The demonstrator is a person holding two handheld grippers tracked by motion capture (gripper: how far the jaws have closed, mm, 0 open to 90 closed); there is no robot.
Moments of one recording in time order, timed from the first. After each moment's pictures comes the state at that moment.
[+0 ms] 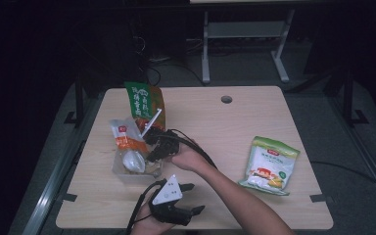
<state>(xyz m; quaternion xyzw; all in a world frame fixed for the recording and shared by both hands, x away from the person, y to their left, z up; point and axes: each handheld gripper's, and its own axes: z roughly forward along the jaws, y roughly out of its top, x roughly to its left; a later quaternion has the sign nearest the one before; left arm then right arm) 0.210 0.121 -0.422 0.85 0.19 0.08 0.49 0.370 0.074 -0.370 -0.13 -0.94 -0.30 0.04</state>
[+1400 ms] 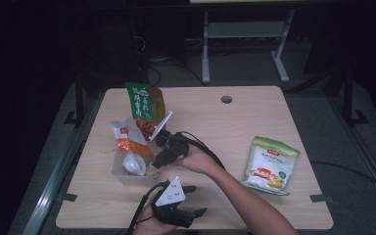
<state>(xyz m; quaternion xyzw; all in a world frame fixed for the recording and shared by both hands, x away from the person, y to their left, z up) 0.208 0.115 -0.426 0.85 0.19 0.07 0.48 0.368 0.047 -0.376 -0.13 -0.94 -0.32 0.07</state>
